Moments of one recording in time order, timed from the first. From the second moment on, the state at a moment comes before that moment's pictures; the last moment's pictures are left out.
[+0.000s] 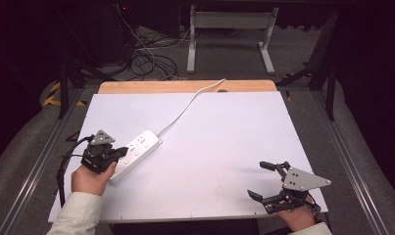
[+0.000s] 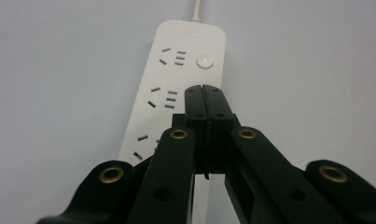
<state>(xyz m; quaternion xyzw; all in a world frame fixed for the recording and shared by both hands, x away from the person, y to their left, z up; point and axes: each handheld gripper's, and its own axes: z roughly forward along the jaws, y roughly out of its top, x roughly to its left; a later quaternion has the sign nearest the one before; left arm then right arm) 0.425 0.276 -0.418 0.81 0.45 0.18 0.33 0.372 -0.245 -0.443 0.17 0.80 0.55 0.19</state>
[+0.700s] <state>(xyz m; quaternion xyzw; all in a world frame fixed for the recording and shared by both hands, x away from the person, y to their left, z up) 0.456 0.256 -0.435 0.82 0.45 0.15 0.31 0.372 -0.245 -0.443 0.17 0.80 0.55 0.19</state>
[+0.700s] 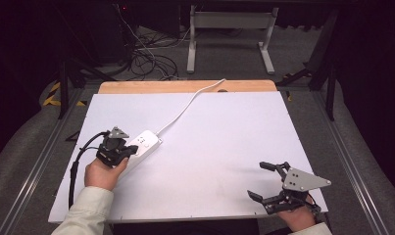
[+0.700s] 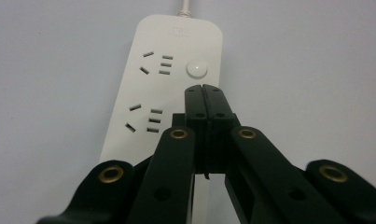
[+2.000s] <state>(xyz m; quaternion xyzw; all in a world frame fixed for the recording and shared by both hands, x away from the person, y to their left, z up) 0.464 0.248 -0.449 0.83 0.45 0.17 0.27 0.371 -0.246 -0.442 0.17 0.80 0.55 0.19</state>
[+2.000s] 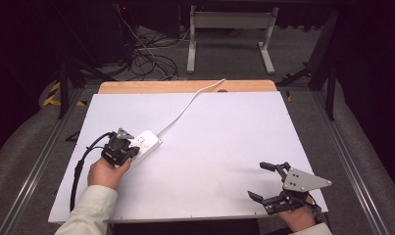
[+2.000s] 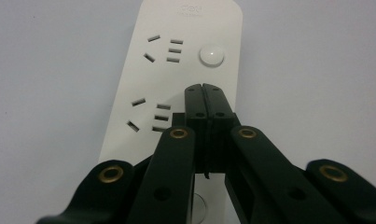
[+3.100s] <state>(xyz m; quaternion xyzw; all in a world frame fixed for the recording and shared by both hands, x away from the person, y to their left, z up) 0.463 0.248 -0.421 0.81 0.44 0.18 0.34 0.373 -0.245 -0.443 0.17 0.80 0.55 0.19</state>
